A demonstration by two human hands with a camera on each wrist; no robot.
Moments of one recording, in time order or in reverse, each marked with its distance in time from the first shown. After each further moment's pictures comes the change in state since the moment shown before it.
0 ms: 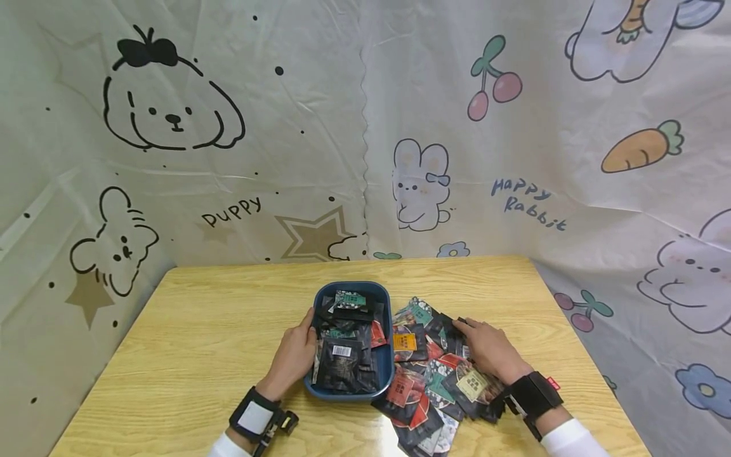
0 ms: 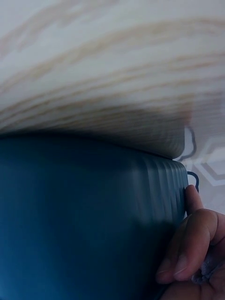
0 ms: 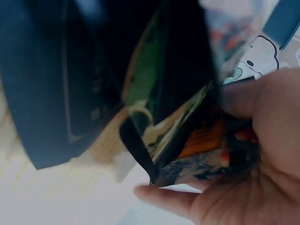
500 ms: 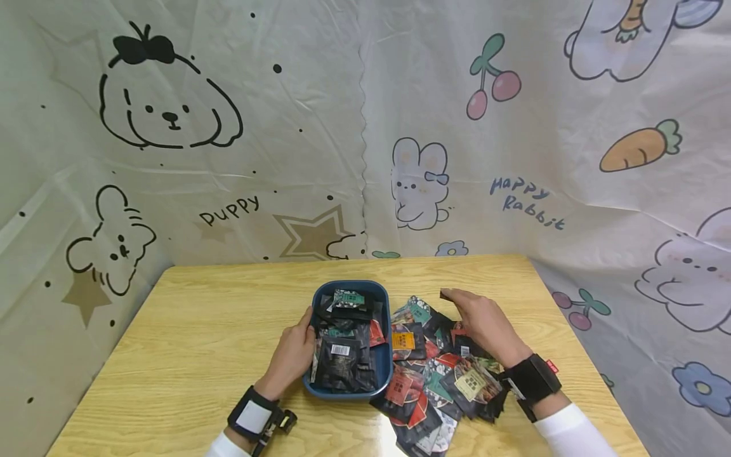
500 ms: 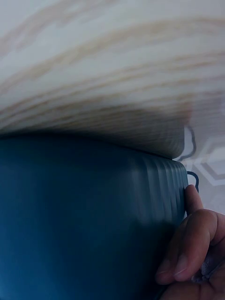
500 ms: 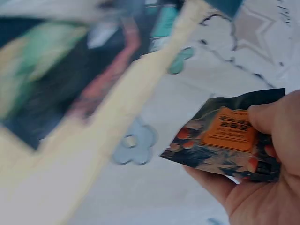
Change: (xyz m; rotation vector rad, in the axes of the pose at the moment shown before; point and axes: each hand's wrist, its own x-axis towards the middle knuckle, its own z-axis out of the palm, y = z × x) left_hand -0.001 0.003 -0.001 0.009 0.010 0.007; right_hand 0.029 -0.015 -0.043 0.066 0.259 -0.118
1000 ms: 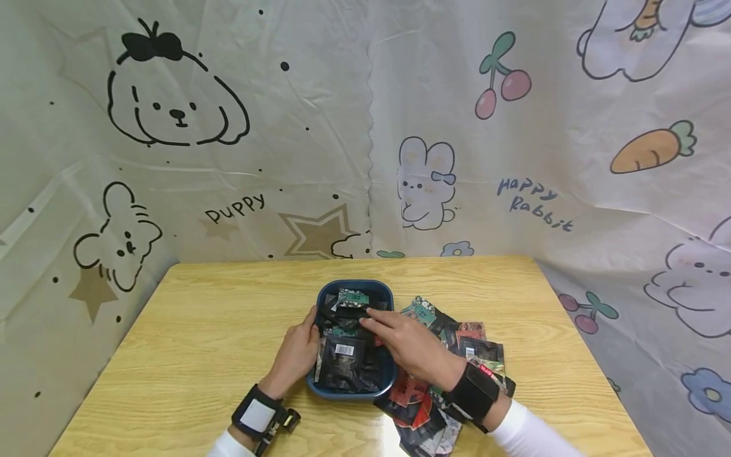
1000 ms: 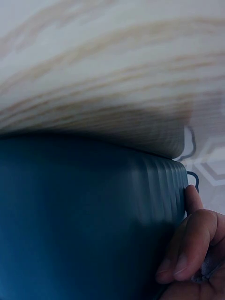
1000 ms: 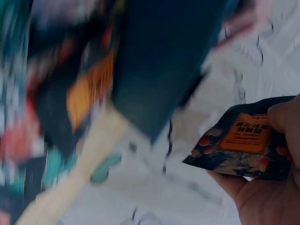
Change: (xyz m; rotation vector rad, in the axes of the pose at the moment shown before) left_hand -0.001 0.001 -0.002 -0.010 -0.005 -0.005; right_hand 0.037 -0.108 0.043 0.044 -0.092 -0.370
